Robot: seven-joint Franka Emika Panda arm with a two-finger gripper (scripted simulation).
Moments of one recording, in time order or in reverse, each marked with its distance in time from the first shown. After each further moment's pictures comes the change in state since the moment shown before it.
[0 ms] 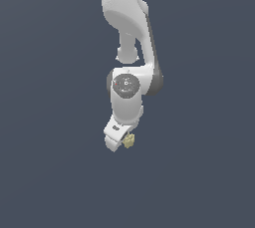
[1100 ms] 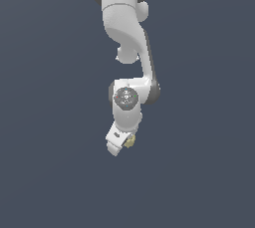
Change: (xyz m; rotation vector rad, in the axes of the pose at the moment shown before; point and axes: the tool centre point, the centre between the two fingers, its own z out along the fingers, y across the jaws) arm 0.000 0.000 0.050 0.000 0.000 -0.005
